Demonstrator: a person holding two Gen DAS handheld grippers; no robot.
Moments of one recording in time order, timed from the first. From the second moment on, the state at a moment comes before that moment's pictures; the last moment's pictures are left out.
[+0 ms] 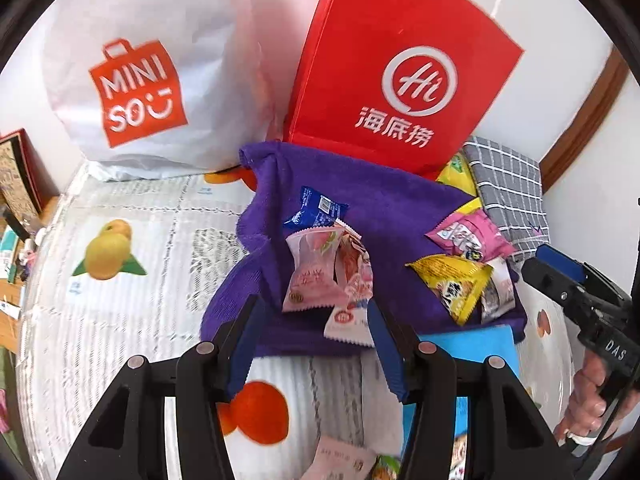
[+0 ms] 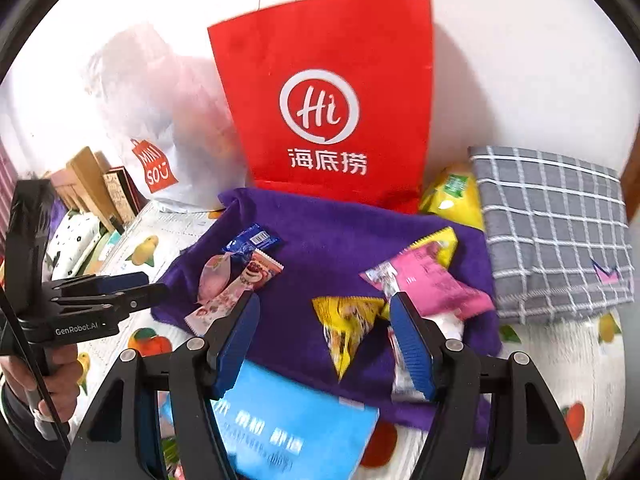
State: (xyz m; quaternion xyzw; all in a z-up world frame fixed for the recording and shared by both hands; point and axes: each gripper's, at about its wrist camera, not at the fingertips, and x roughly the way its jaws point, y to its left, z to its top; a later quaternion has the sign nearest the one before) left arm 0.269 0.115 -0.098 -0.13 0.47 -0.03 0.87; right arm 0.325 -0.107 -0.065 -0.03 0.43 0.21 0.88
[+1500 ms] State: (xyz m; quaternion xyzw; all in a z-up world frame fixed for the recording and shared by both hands) left arm 0.130 0.108 -0.110 -0.17 0.48 -0.08 0.86; right arm 0.124 -0.208 -0.117 0.10 0.48 0.16 0.86
